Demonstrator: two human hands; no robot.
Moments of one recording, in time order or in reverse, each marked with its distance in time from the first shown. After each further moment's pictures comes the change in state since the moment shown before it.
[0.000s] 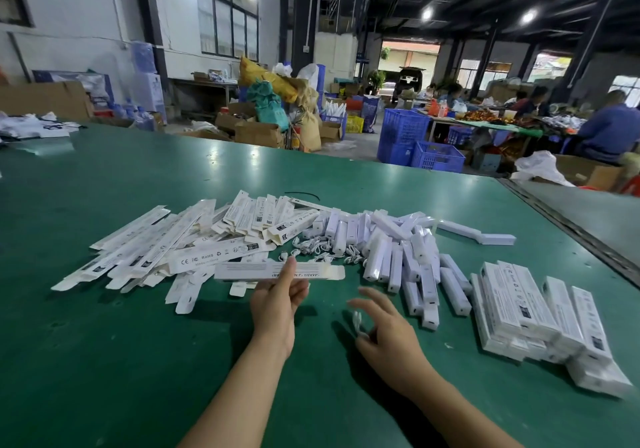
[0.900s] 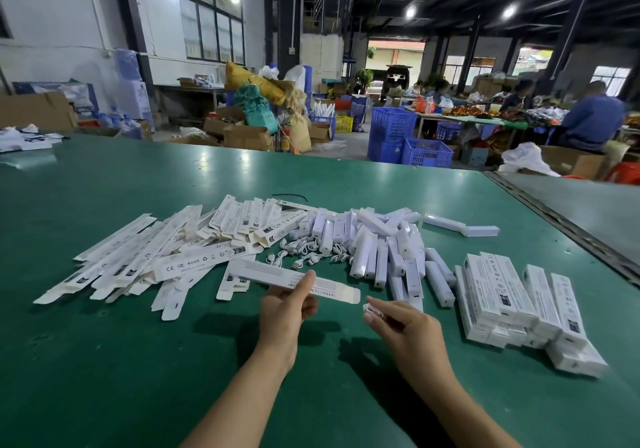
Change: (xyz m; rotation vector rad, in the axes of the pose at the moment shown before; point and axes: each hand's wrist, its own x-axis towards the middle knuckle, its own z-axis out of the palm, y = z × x) left_hand -0.024 -0.016 0.009 0.272 -0.145 0.027; right_hand -0.026 0.009 -0.026 0.319 0.357 0.148
